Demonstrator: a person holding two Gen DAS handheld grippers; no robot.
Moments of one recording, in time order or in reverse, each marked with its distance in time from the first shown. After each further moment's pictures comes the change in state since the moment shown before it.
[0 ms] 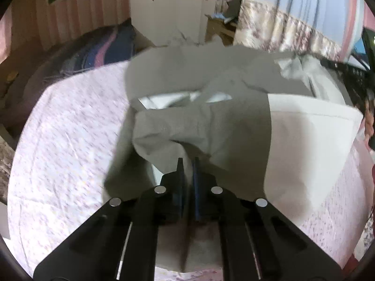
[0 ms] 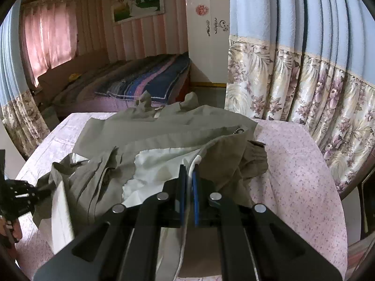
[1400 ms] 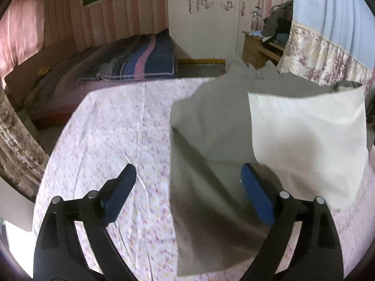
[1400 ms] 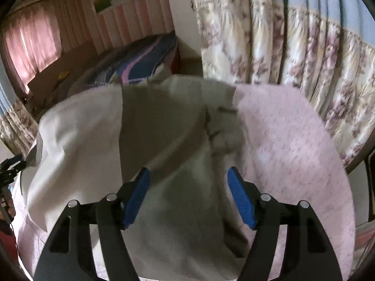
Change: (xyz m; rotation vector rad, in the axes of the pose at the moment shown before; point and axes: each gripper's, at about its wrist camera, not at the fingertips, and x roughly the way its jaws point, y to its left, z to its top) left arm -0.004 0.076 0.015 -0.095 -0.064 0.171; right arm 0.056 -0.067 -0.024 0.109 0.177 0.038
